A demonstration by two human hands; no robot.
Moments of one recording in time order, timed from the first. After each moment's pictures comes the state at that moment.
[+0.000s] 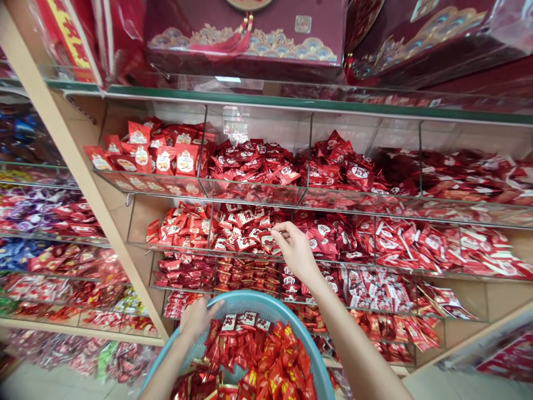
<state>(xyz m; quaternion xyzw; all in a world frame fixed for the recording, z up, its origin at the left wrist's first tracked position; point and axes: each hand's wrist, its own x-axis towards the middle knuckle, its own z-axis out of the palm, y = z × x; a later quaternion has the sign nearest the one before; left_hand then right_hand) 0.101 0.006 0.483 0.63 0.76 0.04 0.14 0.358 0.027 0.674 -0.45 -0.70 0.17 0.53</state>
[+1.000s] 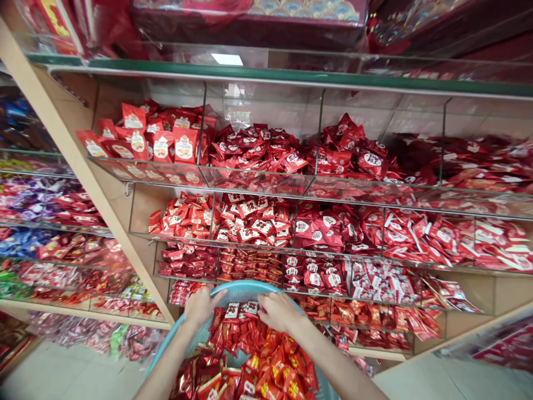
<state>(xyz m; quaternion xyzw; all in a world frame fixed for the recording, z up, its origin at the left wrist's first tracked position) 0.099 0.006 0.475 0.65 0.75 0.08 0.11 0.338 -0.012 0.524 -0.48 -0.87 0.09 0.00</state>
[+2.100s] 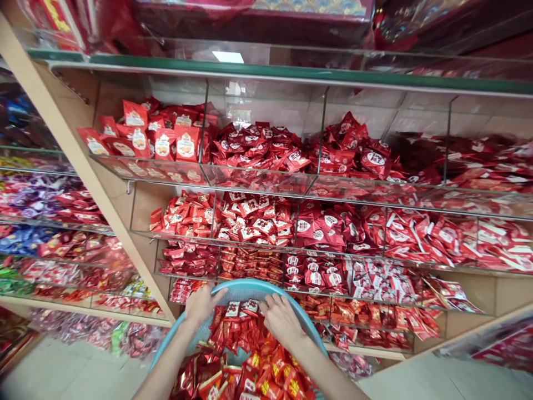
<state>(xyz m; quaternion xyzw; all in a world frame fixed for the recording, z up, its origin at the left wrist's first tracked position) 0.104 0.003 0.488 0.63 0.76 0.06 0.14 0.340 -0.031 0.484 -0.49 -0.87 -0.04 0.01</state>
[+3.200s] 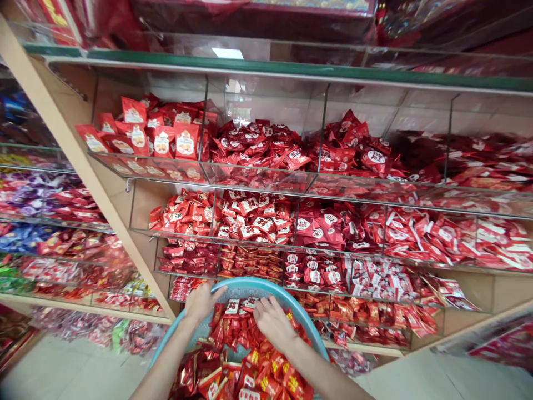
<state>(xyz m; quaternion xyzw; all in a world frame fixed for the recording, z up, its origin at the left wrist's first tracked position) 0.099 0.008 0.475 0.65 0.75 0.07 0.11 0.324 -0.034 0.462 -0.40 -0.90 -0.15 0.01</state>
